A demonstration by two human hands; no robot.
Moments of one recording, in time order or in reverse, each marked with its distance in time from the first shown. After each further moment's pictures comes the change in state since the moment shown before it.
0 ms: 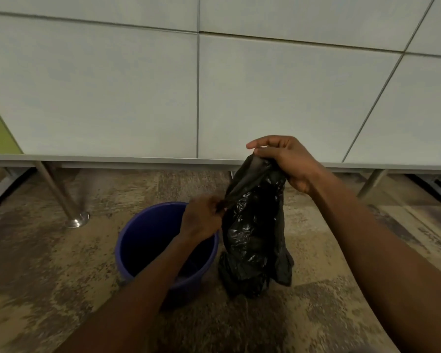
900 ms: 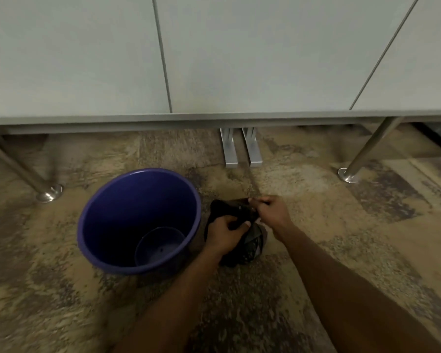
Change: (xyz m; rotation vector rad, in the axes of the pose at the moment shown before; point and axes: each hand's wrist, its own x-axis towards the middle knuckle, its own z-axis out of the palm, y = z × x) left_hand -0.030 -0.053 0.183 -0.259 -0.375 -0.563; right_hand -0.026 0.284 0.020 -0.170 0.353 0.458
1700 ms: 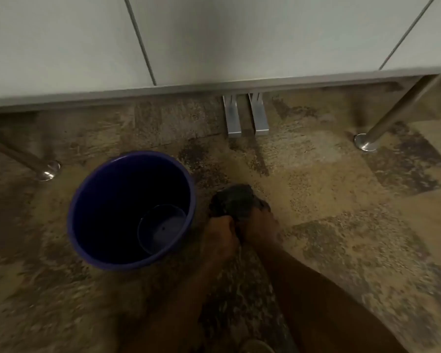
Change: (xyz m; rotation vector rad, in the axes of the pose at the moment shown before) left_hand -0.021 -0.001 0.011 0.415 0.074 -0.040; right_hand -0.016 0.047 0.040 -0.718 -0.179 0.022
